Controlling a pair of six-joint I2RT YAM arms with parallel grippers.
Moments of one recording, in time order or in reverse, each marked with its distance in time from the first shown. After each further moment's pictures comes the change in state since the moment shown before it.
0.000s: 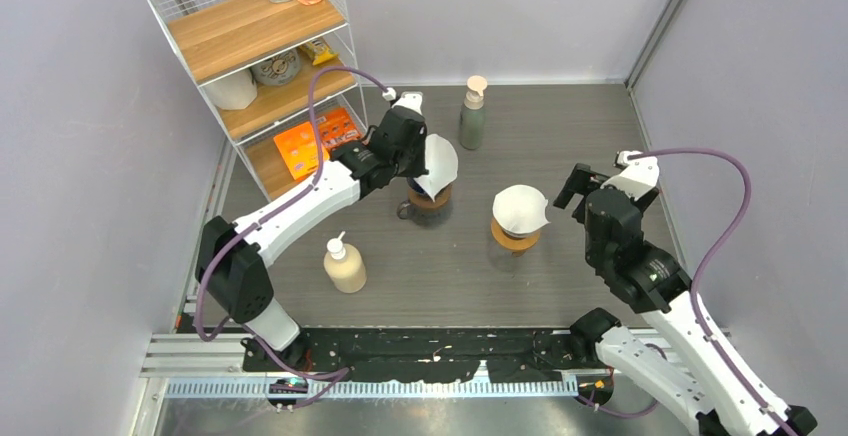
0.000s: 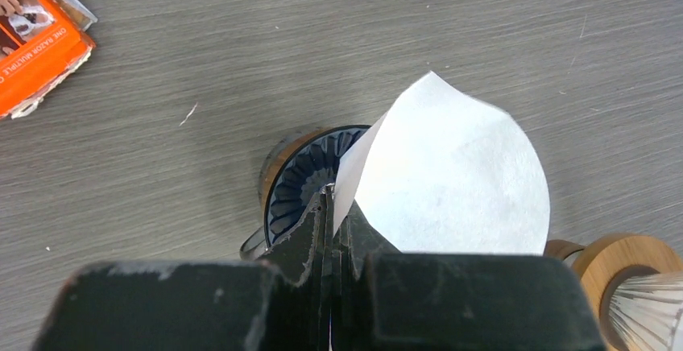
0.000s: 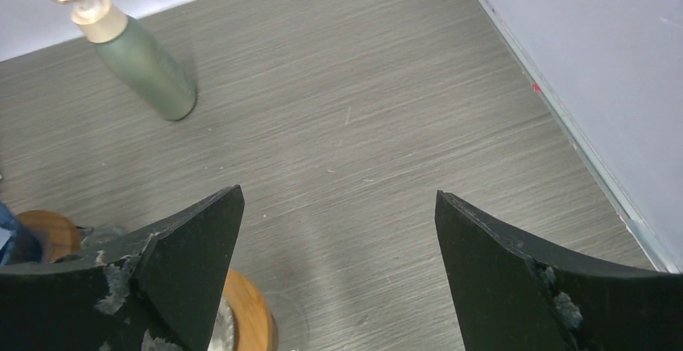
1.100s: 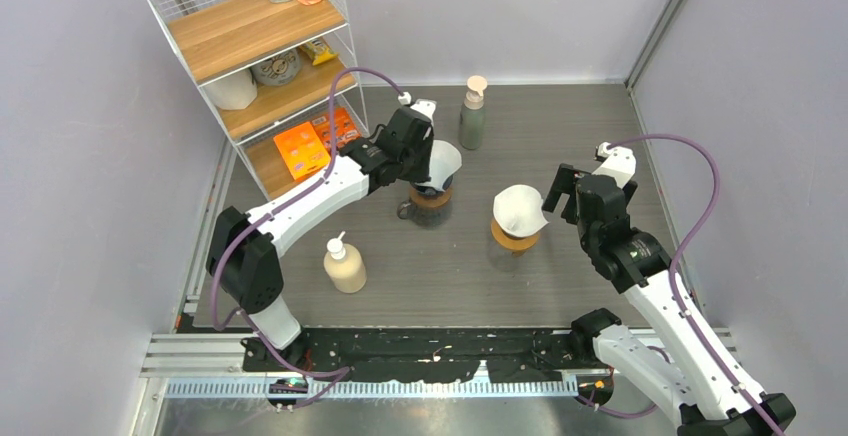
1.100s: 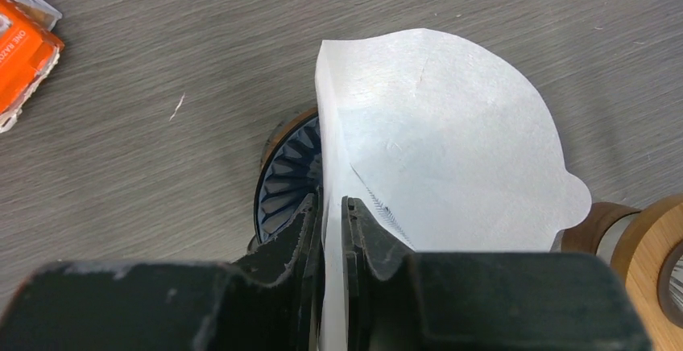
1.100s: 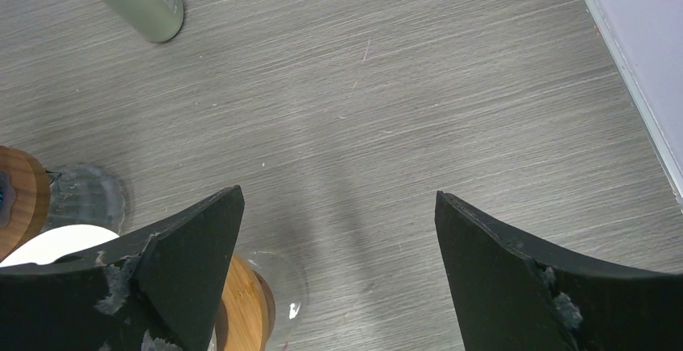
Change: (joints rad) left arm 0.008 0.073 0.031 -0.045 0.082 0.113; right arm -0.203 0.107 -0.049 0.012 -0.304 -0.008
